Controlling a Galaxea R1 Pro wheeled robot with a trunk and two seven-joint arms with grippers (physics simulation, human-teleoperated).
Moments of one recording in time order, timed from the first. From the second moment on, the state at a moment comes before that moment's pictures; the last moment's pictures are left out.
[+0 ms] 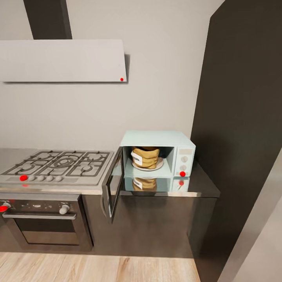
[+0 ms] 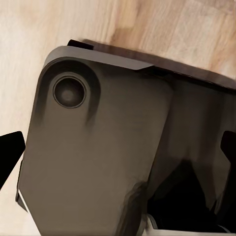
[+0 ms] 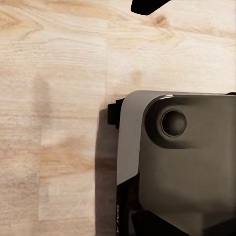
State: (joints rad) left arm 0.00 -0.06 0.01 -0.08 0.26 -0.08 -0.01; right arm -0.21 -0.05 -0.06 0.03 0.07 -0.07 0.06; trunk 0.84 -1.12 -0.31
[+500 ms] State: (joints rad) left arm 0.00 -0.06 0.01 -0.09 0.26 -0.08 -0.01; right arm -0.21 -0.05 -0.06 0.03 0.07 -0.07 0.06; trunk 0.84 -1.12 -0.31
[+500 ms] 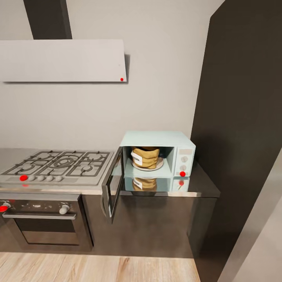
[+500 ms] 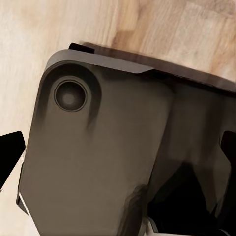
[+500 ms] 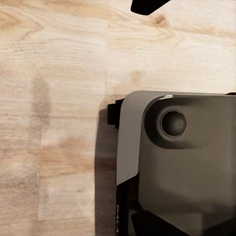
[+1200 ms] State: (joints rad) left arm -0.23 0.15 0.03 -1.34 0.38 0.39 0.00; right arm -0.21 -0.05 -0.06 0.03 0.07 -0.07 0.06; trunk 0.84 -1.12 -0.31
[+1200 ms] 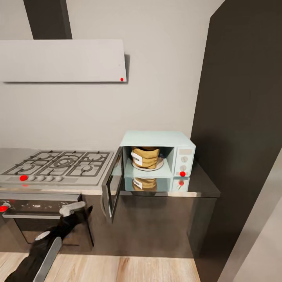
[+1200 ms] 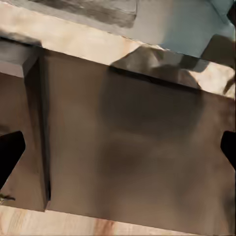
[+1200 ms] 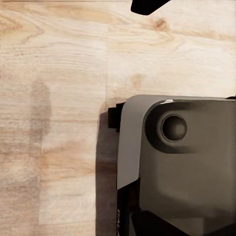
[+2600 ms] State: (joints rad) left arm -0.49 0.17 -0.12 -1.31 0.41 0.52 -0.47; right arm -0.20 -0.06 -0.07 0.03 0.07 -0.07 0.06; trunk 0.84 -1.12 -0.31
